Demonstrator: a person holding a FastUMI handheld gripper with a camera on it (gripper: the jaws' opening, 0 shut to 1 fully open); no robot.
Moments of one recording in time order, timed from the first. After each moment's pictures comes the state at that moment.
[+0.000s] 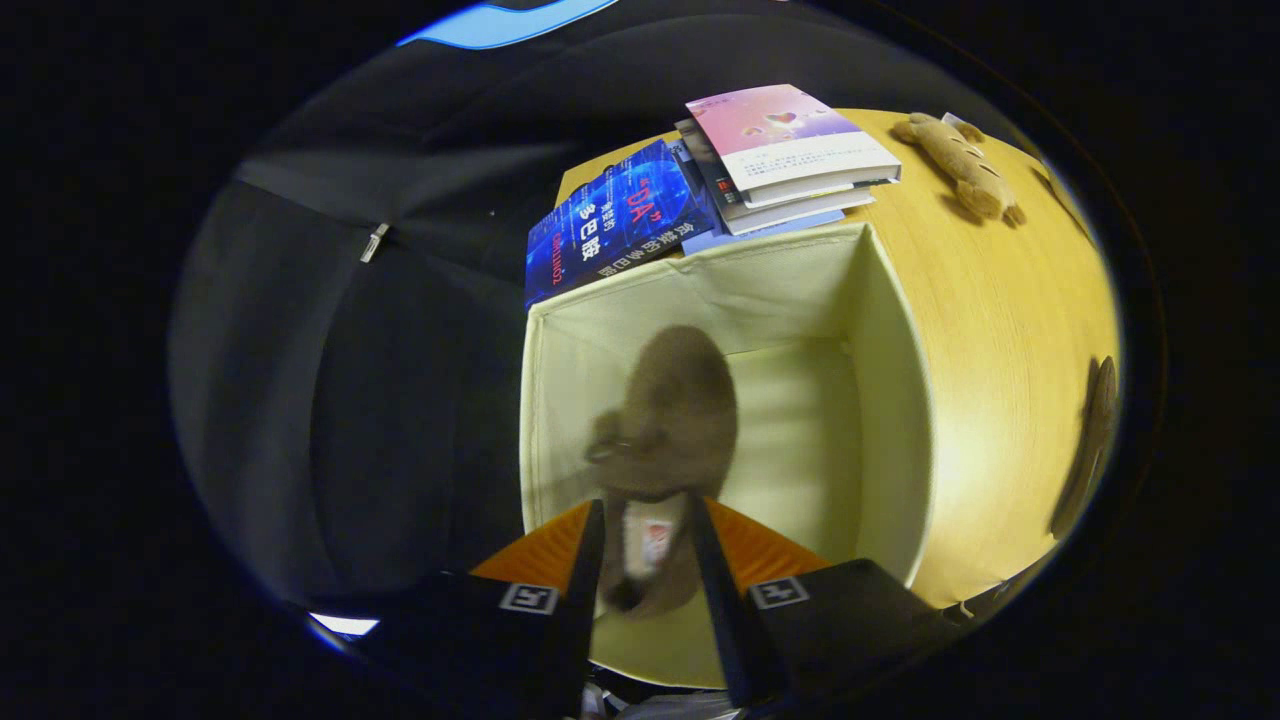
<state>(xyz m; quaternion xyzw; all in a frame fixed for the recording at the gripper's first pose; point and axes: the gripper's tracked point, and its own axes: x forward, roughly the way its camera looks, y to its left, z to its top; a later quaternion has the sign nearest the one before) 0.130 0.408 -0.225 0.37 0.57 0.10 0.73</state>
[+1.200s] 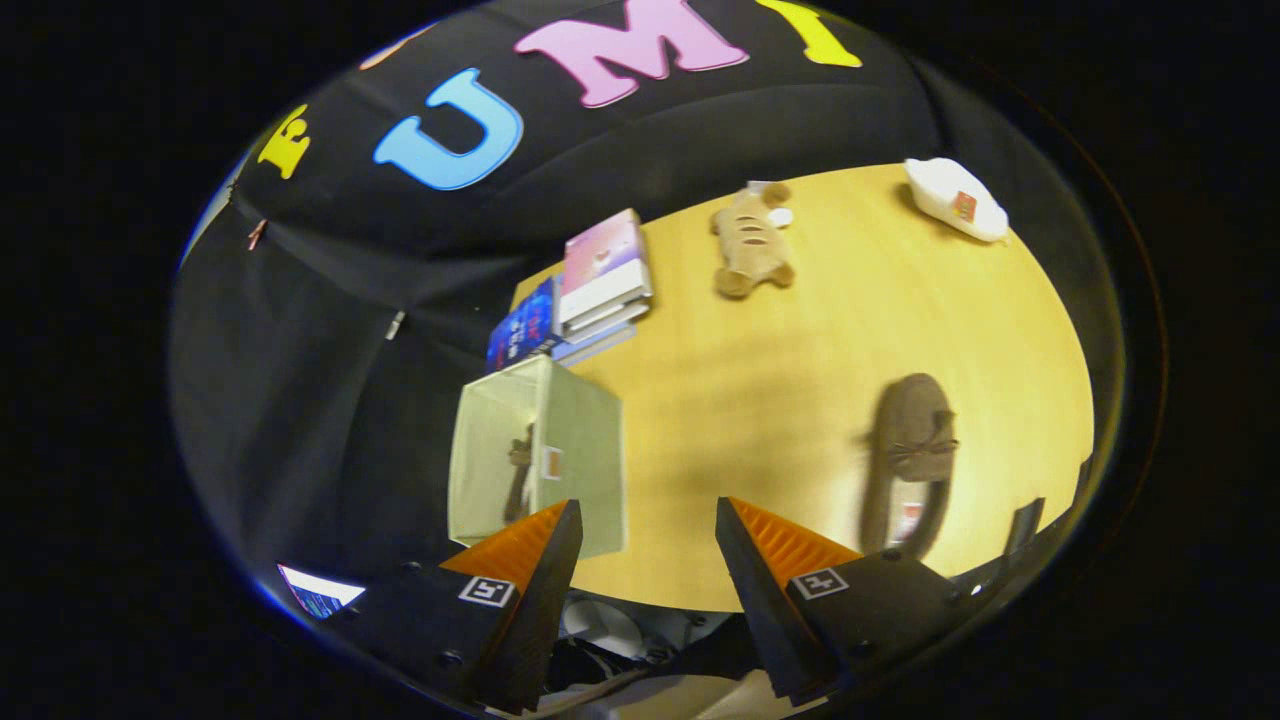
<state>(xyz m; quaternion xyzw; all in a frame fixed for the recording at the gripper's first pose) -0.019 0.076 -0.205 0.38 0.49 0.04 0.78</state>
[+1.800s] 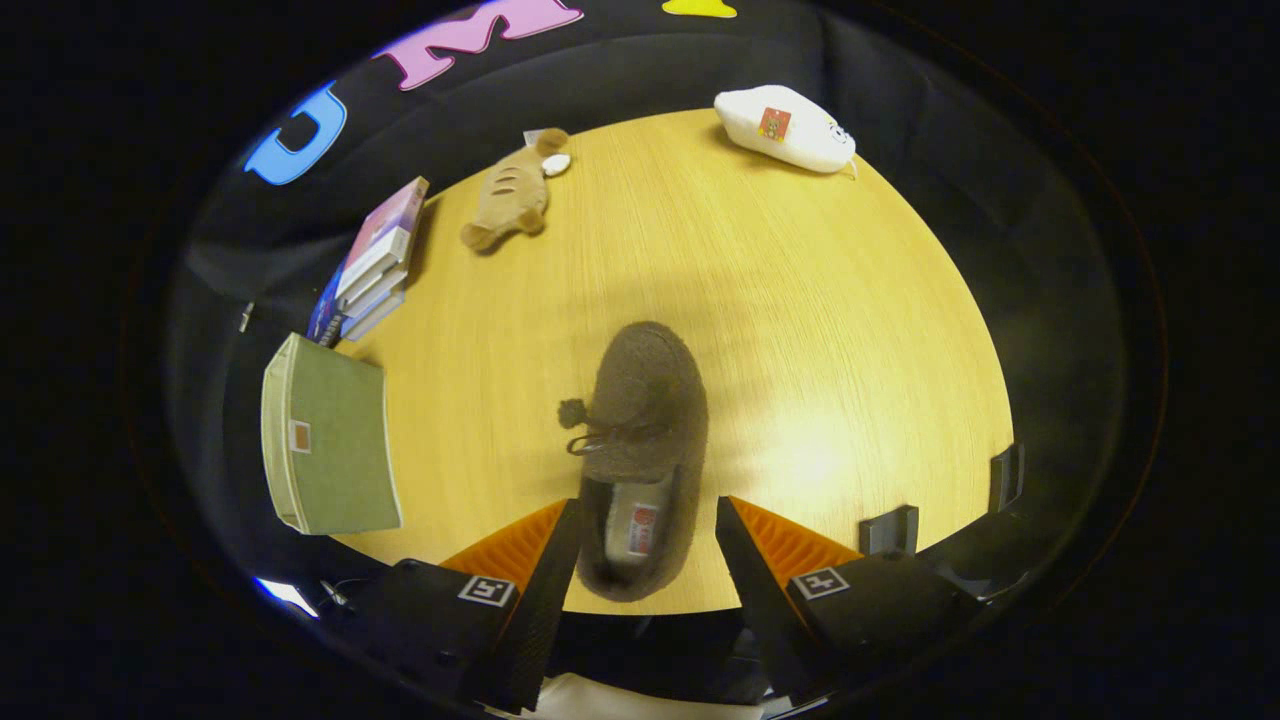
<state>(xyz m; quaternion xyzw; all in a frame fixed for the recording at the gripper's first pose) -0.099 -0.057 -0.375 0.30 0.60 -0.08 0.74</state>
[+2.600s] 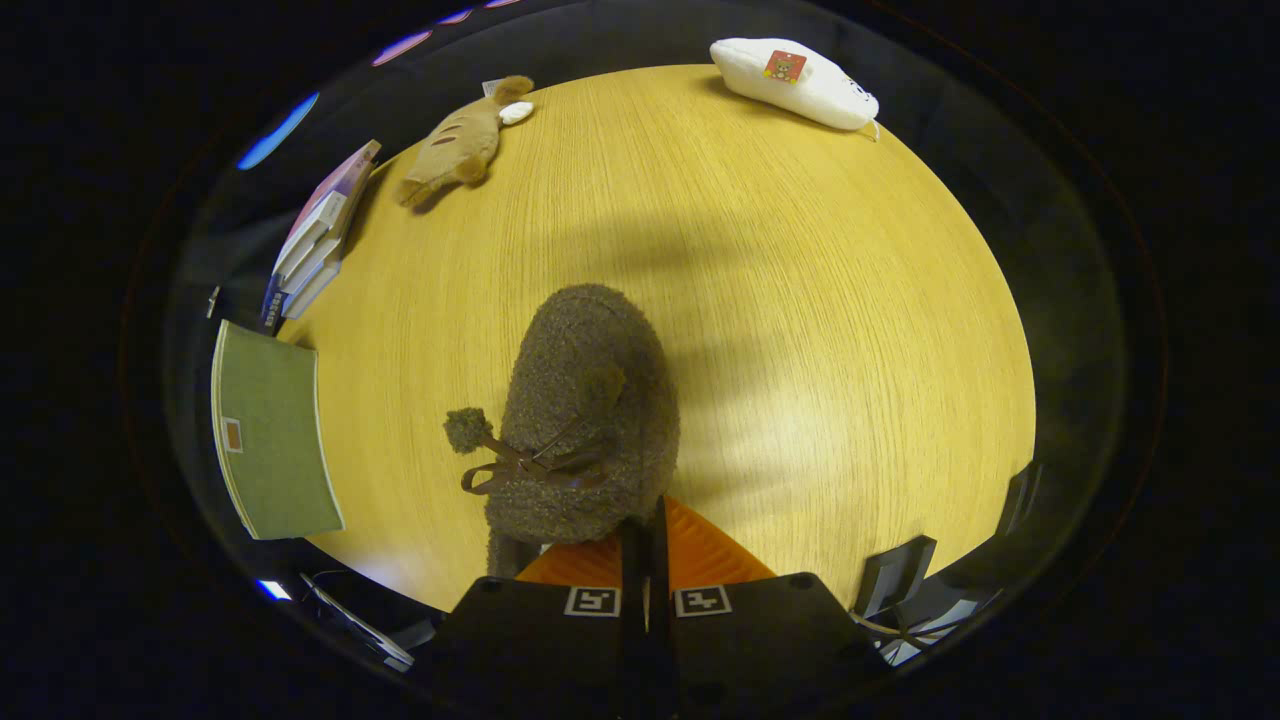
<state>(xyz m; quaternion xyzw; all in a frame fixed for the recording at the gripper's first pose) -0.090 -0.055 -0.430 0.29 0.63 -0.08 0.72</state>
